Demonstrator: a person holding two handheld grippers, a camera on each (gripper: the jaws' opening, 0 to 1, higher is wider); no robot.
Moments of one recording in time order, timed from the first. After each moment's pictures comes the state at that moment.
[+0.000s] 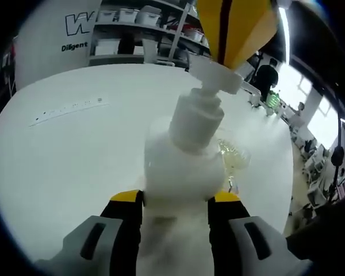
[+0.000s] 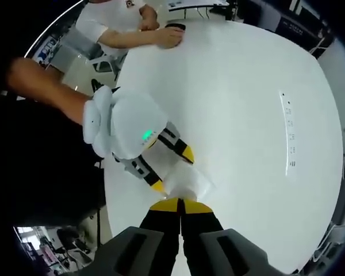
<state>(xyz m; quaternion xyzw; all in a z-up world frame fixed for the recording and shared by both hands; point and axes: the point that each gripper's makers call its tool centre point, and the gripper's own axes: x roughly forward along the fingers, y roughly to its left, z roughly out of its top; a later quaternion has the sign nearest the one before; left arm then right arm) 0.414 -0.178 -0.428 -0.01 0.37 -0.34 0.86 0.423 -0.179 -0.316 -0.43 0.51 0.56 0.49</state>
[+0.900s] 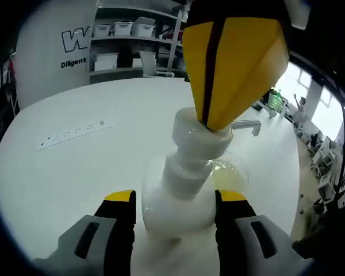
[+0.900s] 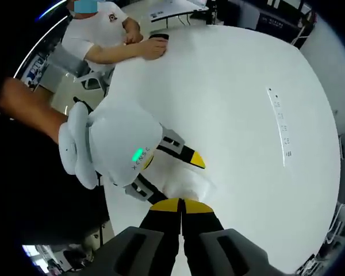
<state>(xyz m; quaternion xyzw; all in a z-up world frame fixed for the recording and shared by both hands) 0.435 -0.189 -0.396 0.03 0.33 -0.33 0.88 0.419 -0.175 -0.309 -0.39 0.50 0.53 0.56</state>
